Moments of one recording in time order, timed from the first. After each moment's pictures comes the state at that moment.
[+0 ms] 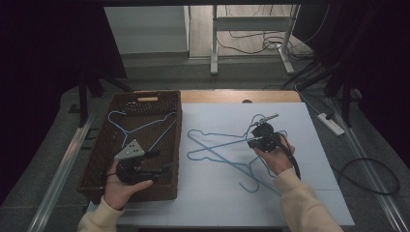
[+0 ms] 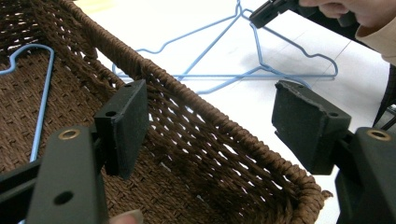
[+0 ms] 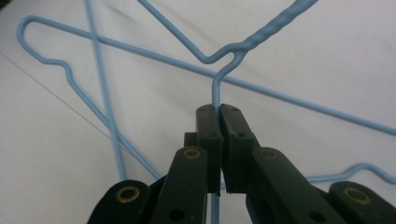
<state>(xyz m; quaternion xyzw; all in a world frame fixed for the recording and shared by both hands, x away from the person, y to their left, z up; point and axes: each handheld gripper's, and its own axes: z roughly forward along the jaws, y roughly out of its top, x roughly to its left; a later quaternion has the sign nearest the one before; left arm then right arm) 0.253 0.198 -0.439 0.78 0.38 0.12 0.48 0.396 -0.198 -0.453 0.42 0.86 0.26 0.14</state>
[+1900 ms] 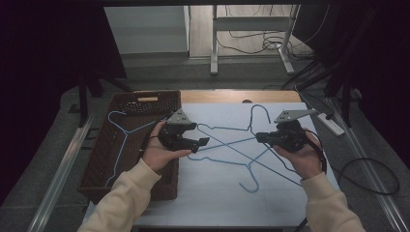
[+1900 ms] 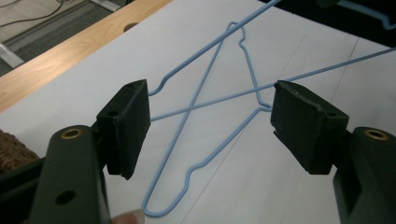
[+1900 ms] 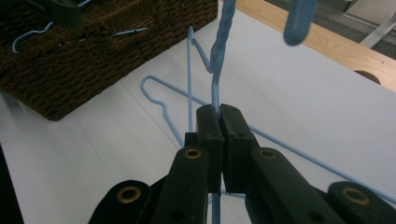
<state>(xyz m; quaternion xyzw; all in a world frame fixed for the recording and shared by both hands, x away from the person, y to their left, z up) 0.339 0.101 -0.395 0.84 0.30 0.13 0.43 0.349 -0.234 -0.372 0.30 0.86 0.40 0.12</state>
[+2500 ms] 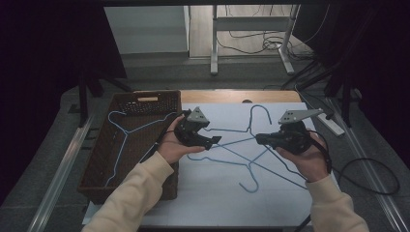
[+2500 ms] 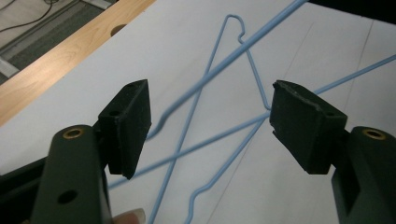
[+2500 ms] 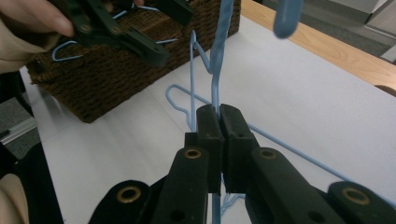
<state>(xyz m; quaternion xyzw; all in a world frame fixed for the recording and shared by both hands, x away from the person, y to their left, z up) 0.362 0.066 -0.402 0.86 0.26 0.14 0.41 0.334 -0.235 -0.356 0.28 0.85 0.43 0.10</state>
